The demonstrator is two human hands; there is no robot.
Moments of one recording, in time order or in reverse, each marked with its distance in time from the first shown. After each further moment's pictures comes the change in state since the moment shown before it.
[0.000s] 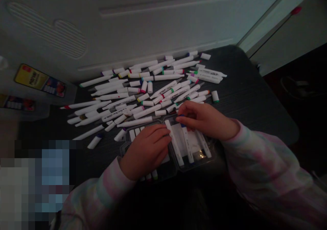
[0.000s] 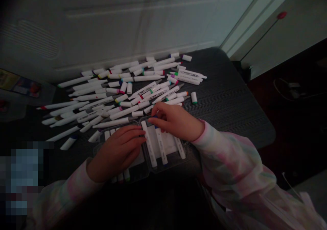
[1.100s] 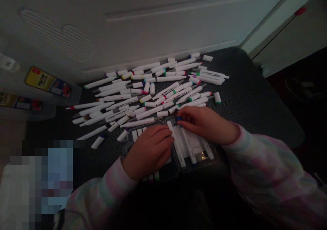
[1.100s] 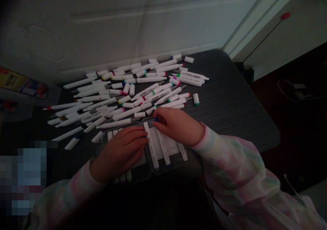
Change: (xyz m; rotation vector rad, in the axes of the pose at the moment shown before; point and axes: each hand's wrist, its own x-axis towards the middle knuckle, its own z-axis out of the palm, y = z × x) left_hand 0.000 0.001 -0.001 -0.001 -0.012 -0.004; right_hand 0.002 0.000 0.003 -0.418 0.024 -0.069
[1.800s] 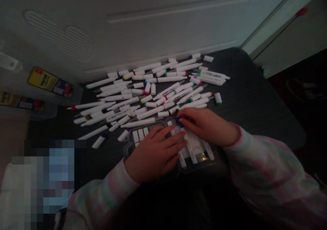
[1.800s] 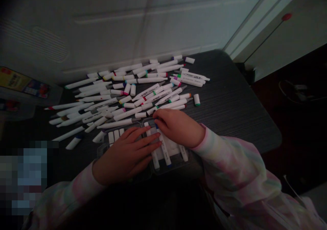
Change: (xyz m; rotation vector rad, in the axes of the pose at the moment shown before) left_hand 0.004 0.009 -0.002 0.061 -0.277 0.033; right_hand -0.001 -0.003 0.000 -0.025 0.005 -0.053
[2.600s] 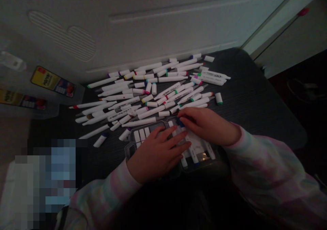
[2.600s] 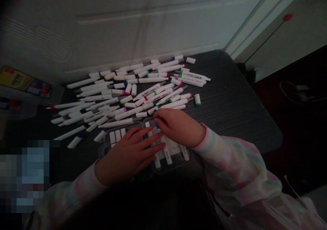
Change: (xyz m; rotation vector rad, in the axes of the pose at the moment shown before) left_hand 0.002 0.003 0.003 0.069 0.015 0.021; right_hand 0.000 -0.003 -0.001 0.015 0.005 0.000
